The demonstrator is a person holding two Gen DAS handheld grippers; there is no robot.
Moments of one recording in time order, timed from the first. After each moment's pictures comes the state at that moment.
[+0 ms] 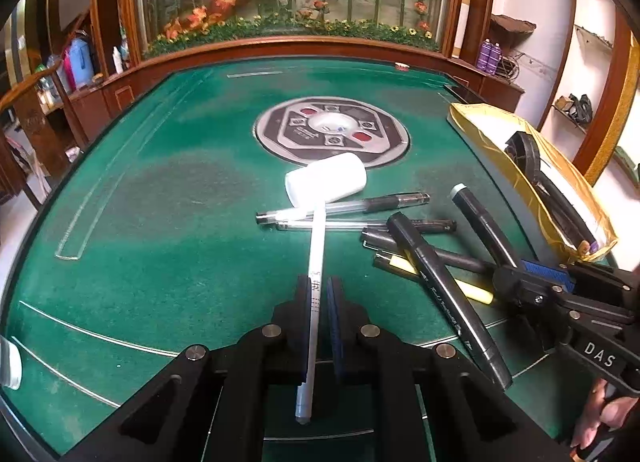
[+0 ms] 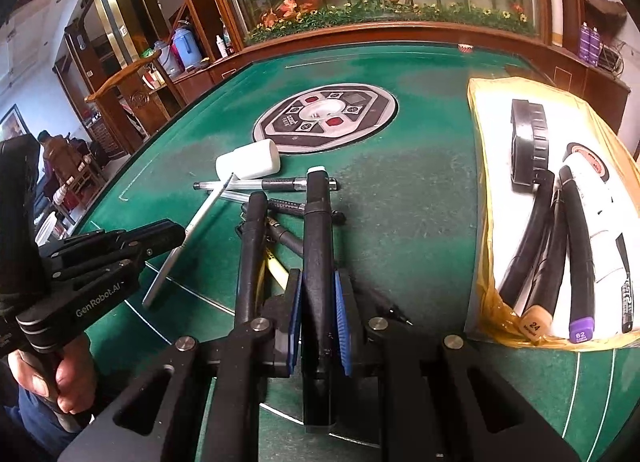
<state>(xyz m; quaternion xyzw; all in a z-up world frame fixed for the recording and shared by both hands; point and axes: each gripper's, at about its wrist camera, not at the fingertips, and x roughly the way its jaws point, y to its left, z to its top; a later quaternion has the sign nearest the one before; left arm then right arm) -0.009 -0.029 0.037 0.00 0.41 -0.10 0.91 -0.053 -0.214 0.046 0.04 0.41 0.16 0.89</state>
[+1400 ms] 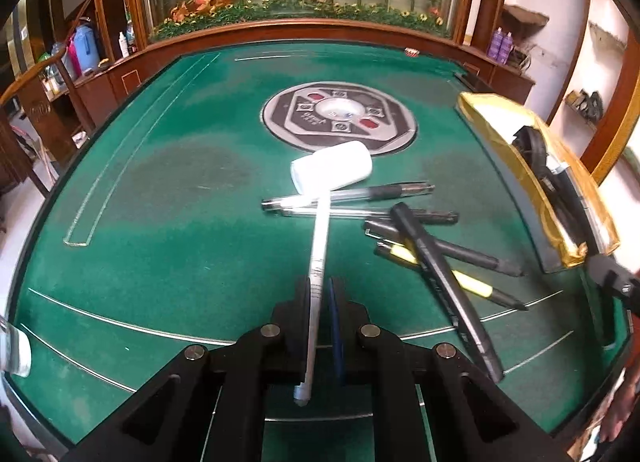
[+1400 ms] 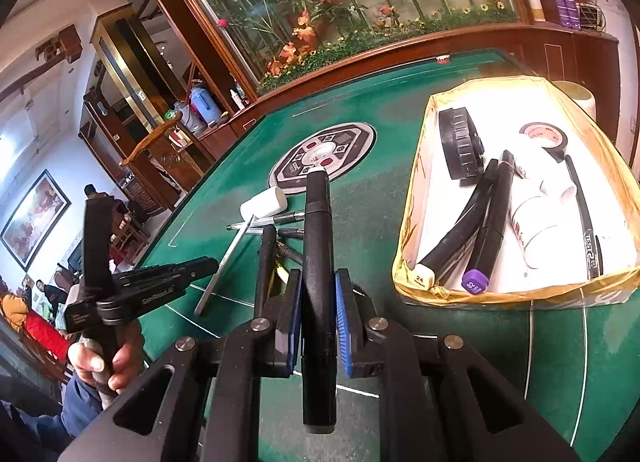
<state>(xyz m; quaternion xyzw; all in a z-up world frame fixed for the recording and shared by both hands) -0.007 -0.035 0.041 0.02 0.45 -0.07 0.89 -0.098 -0.292 0.078 0.16 0.36 0.21 0.90</state>
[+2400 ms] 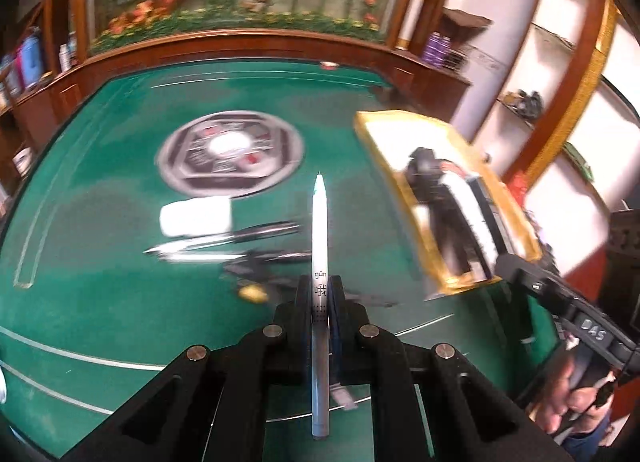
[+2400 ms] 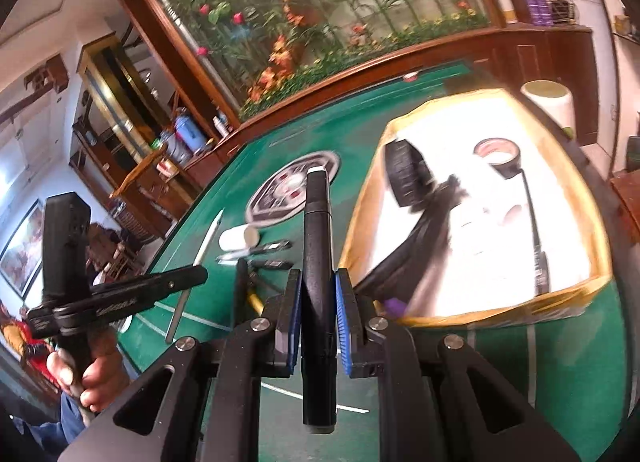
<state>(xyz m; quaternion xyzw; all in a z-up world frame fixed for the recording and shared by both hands) -0.014 -0.109 0.096 -0.02 0.44 -0.20 0.88 -0.102 -0.343 0.089 0.20 0.33 0.17 0.91</state>
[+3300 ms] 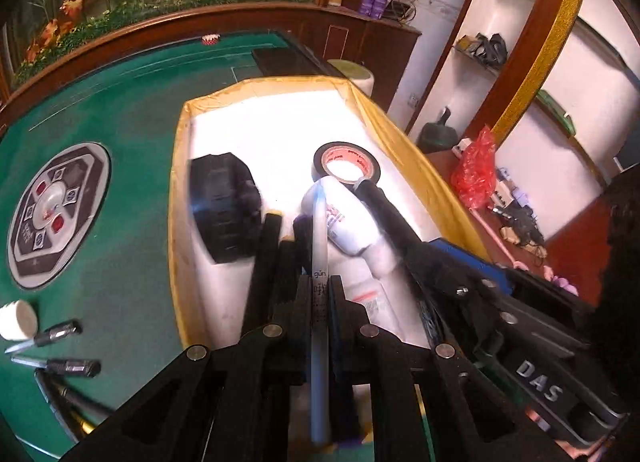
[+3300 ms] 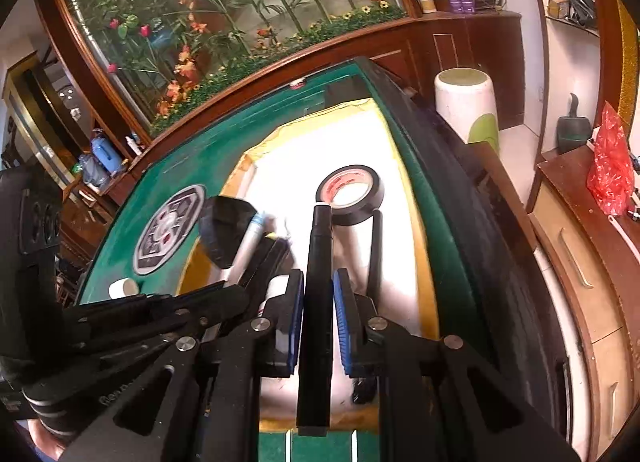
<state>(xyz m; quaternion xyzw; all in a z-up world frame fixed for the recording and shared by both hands) 0.054 -0.303 0.062 0.05 0.48 -0.26 0.84 -0.038 -0.440 0.070 0.19 0.38 0.02 0.90</state>
